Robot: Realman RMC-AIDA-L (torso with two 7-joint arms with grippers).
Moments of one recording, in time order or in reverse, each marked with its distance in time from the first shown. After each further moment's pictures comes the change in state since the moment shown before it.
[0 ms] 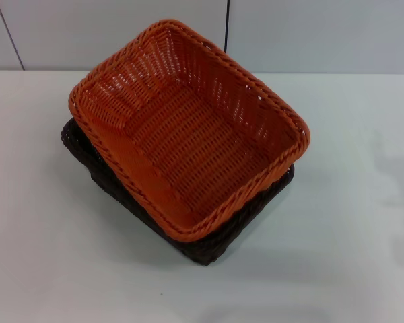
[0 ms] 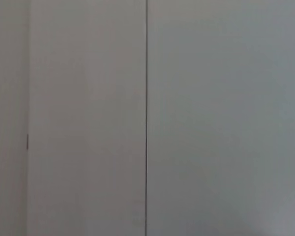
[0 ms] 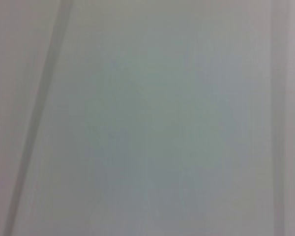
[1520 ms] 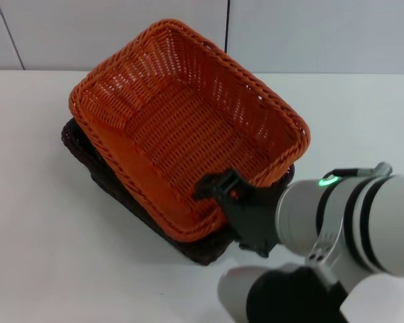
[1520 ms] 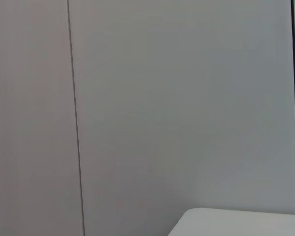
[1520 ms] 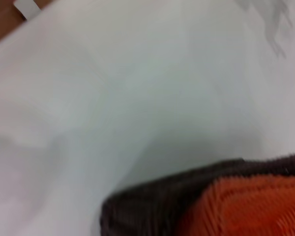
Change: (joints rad) left arm -0.039 0.004 0.135 0.000 0.007 -0.072 0.038; right arm 0.408 -0.001 -0.187 -0.953 -0.414 -2.343 -1.021
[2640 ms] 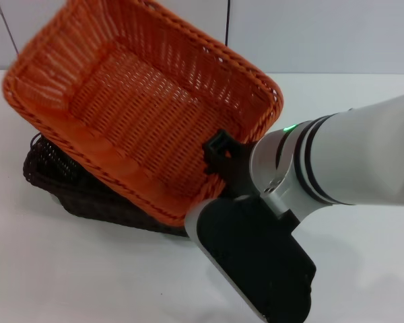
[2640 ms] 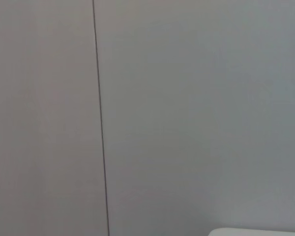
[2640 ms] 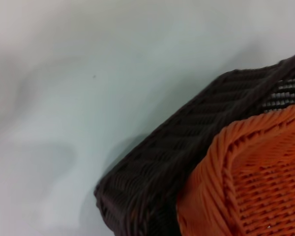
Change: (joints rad) left arm 0.072 -0.006 0.001 0.000 0.004 0.123 -0.003; right arm 0.296 -0.001 0.077 0.201 0.002 -0.085 0.099
